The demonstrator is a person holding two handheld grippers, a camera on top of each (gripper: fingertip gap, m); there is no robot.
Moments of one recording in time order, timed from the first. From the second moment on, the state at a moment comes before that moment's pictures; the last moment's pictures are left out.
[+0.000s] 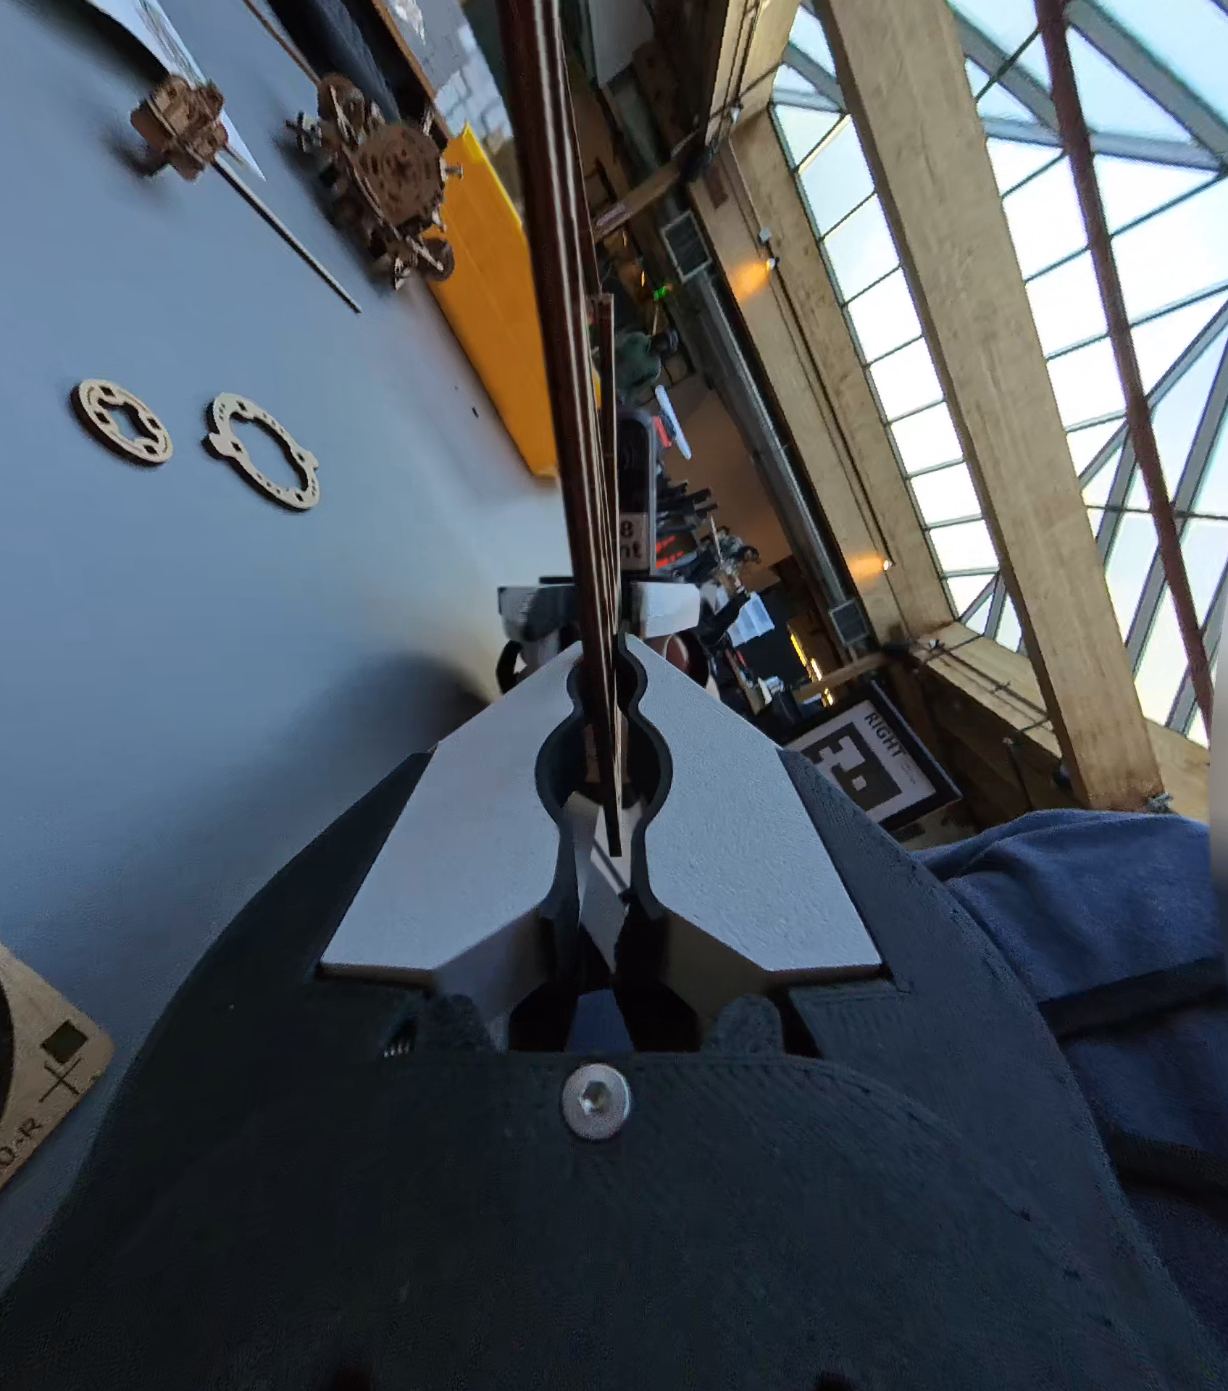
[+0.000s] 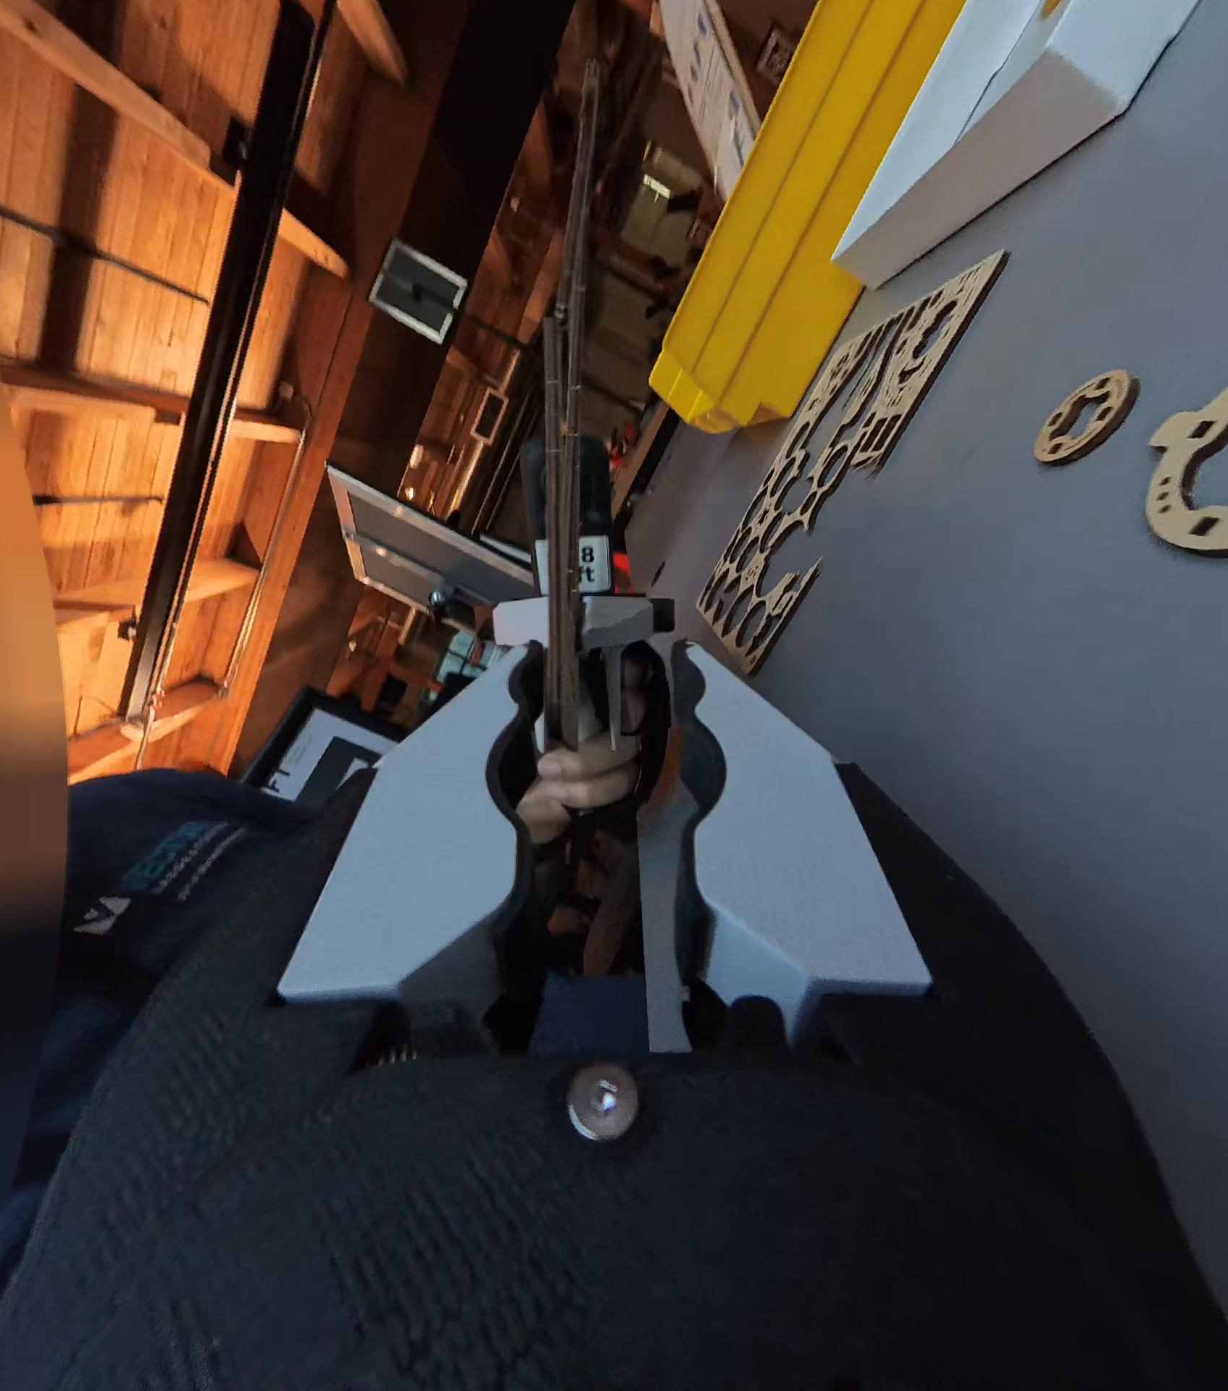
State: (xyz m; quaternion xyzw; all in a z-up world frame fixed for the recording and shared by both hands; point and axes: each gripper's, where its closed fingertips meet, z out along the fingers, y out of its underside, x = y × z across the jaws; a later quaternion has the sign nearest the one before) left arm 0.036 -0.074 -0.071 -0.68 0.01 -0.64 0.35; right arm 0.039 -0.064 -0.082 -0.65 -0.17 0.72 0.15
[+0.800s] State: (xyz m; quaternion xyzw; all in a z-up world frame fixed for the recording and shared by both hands) left arm 0.050 -0.069 -0.065 -0.66 0.02 -0.66 0.35; right arm 0.055 -0.077 -0.073 -0.64 -0.23 0.71 0.16
